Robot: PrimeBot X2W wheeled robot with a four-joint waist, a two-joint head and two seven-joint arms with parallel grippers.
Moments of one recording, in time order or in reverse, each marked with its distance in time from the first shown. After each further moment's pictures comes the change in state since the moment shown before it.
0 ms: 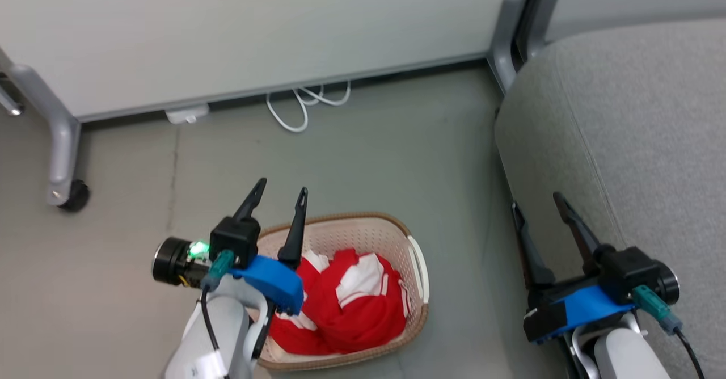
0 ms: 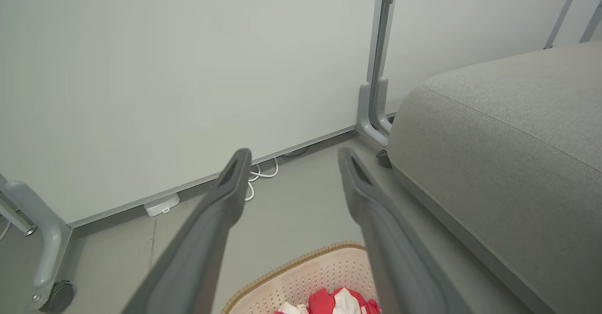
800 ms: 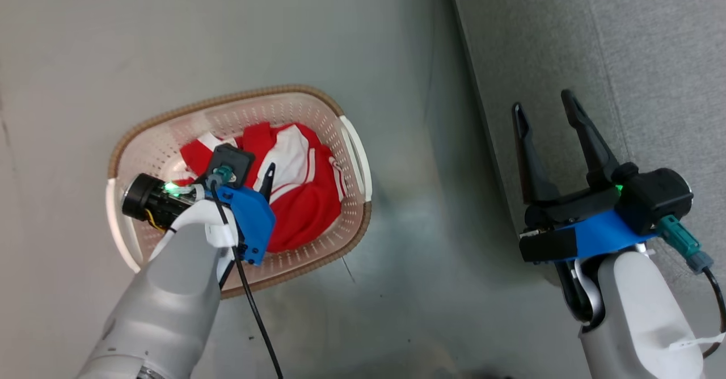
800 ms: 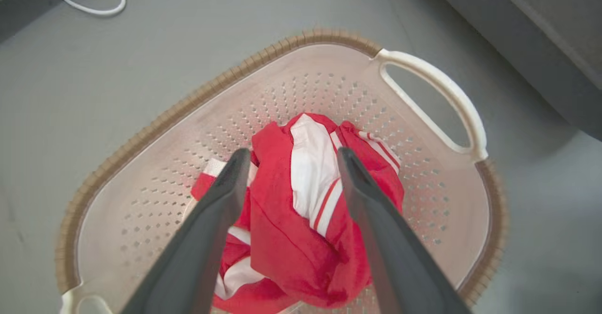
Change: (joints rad) left arm -0.463 0.029 -0.169 0.650 -0.004 -0.038 0.072; right arm -0.212 -0.002 0.021 -0.081 0.038 0.000 0.000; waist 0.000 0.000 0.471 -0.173
